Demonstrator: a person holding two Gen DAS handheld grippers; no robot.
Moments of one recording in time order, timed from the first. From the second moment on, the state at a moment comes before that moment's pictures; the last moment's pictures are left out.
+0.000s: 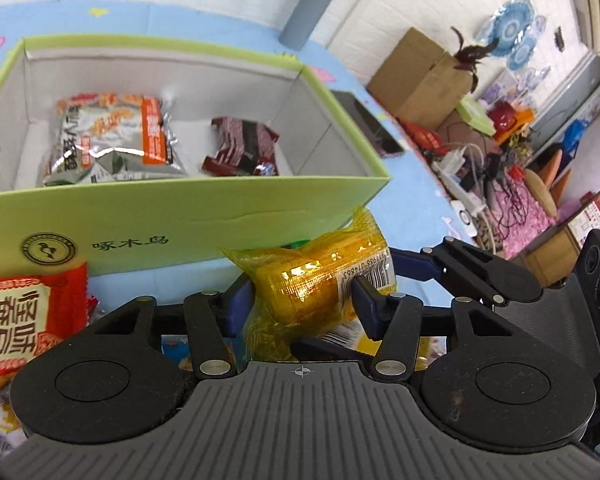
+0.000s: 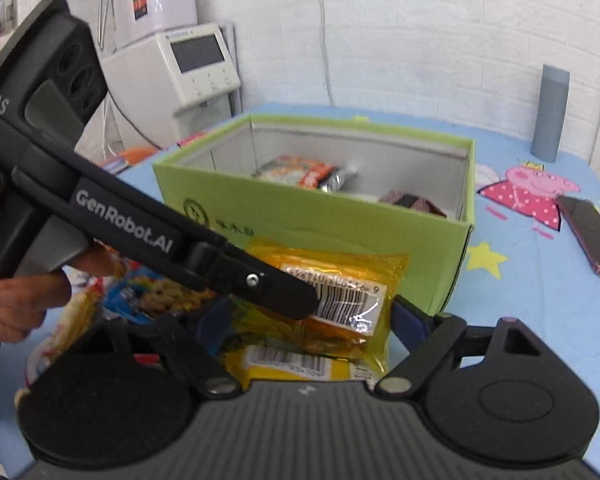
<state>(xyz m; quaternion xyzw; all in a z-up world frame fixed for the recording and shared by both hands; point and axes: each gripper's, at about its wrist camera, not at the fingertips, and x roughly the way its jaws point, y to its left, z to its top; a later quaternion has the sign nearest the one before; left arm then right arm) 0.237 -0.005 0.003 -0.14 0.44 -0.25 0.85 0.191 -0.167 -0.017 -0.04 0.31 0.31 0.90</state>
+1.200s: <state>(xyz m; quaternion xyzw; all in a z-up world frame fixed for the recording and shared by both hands) 0.190 -0.012 0.006 -0.15 0.44 -0.26 0.84 0.161 -0.226 -0.035 0.05 0.34 0.27 0.90</state>
